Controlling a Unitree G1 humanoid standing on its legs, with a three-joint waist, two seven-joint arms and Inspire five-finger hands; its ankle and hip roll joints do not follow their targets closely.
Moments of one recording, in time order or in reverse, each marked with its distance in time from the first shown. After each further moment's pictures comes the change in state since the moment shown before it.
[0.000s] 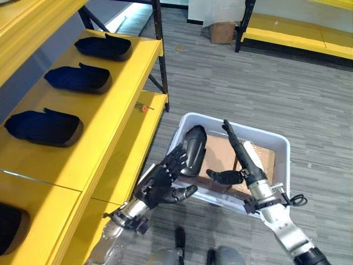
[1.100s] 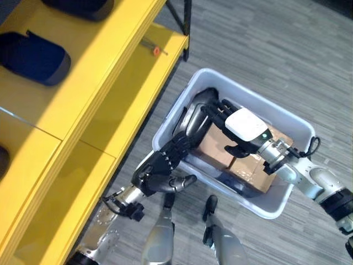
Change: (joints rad) left arm -0.083 0.106 0.003 -0.032 -0.083 0.000 0.006; right arm -0.545 -0.354 0.275 0.267 -0.611 -0.037 -0.062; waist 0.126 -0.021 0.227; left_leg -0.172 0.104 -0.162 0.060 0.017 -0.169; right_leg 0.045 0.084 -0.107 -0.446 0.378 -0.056
